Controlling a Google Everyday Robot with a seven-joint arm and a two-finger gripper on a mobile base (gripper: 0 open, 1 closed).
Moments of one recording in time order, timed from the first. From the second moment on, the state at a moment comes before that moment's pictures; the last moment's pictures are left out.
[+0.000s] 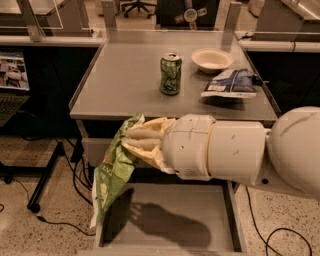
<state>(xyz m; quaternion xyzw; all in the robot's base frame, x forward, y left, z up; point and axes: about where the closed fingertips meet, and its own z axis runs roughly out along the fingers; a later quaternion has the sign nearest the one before) 0.399 0.040 0.934 -0.53 0.62 0.22 0.53</state>
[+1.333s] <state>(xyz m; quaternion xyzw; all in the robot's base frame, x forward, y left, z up) 0.525 0.051 1.013 -0.53 0.53 0.21 0.63</state>
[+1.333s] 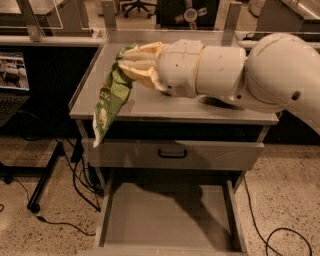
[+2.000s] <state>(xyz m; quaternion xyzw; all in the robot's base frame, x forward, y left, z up) 0.574 0.068 1.045 -0.51 0.52 0.17 0.66</state>
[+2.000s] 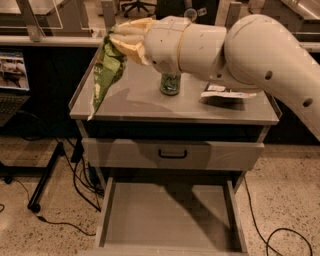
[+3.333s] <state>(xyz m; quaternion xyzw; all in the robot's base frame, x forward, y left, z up) 0.663 0.118 1.010 -0.53 0.58 0.11 0.61</state>
